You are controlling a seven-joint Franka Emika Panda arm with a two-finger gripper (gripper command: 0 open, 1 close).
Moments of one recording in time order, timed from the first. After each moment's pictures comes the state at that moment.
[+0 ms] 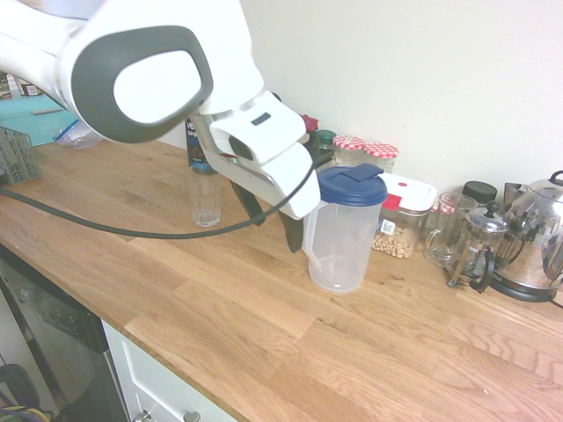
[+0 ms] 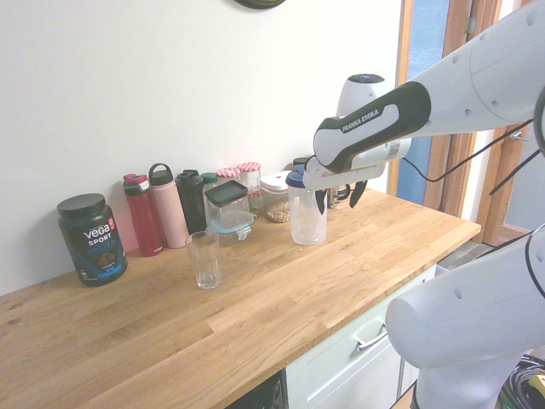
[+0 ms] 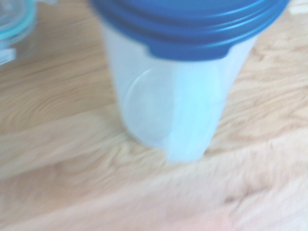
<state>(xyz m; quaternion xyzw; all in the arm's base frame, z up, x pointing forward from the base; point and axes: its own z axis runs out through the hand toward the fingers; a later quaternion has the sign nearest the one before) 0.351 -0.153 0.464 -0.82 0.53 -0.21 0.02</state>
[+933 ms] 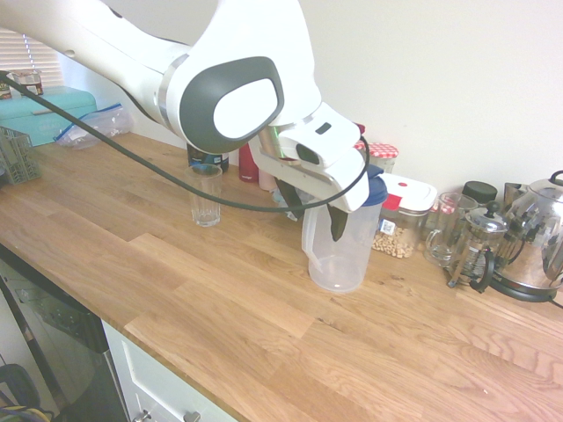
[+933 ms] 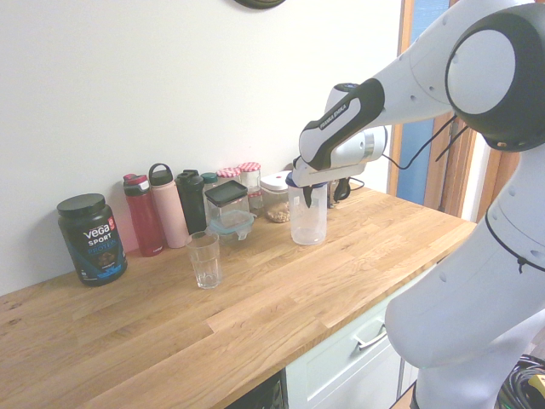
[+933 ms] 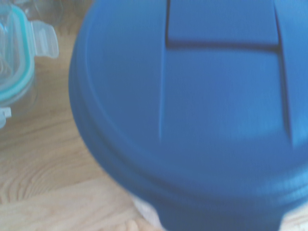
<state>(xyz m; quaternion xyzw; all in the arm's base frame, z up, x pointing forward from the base) 0.425 -0.172 0.468 -0.83 0.51 -0.22 0.04</state>
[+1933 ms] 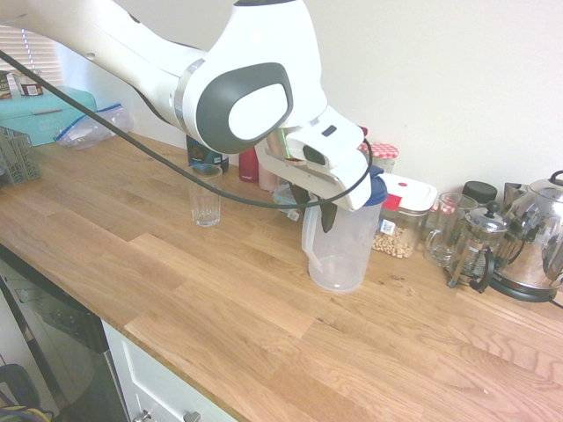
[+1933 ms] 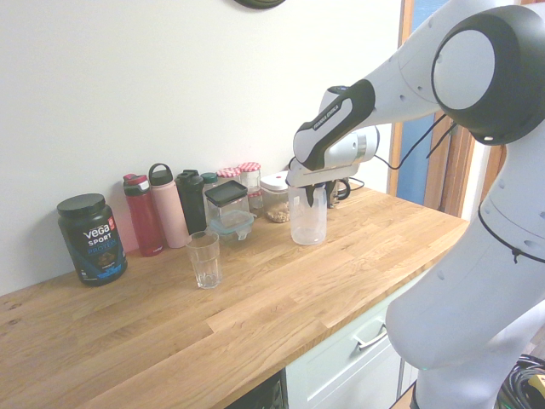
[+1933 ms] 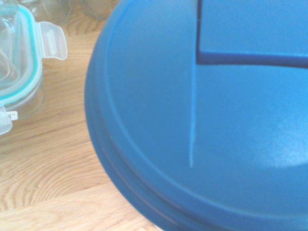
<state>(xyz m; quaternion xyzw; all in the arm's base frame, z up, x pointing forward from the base) 0.436 -0.170 0.461 -0.83 0.51 -0.21 0.04</state>
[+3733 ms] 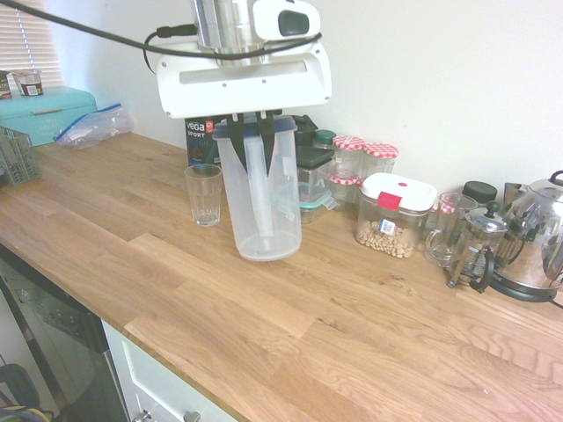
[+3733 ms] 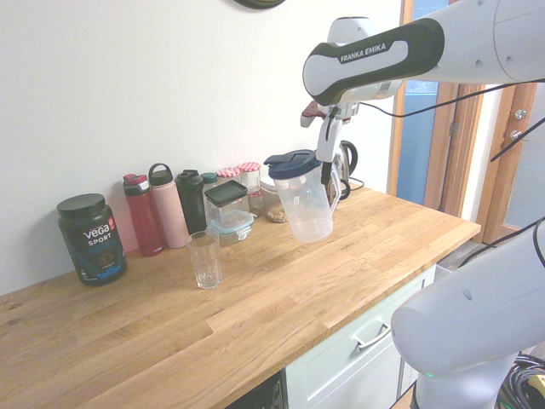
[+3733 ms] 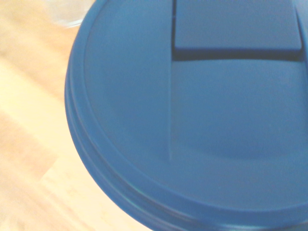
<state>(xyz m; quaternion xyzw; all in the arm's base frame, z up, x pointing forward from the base) 0.364 -0.105 0.588 -0.99 0.06 -0.12 -0.02</state>
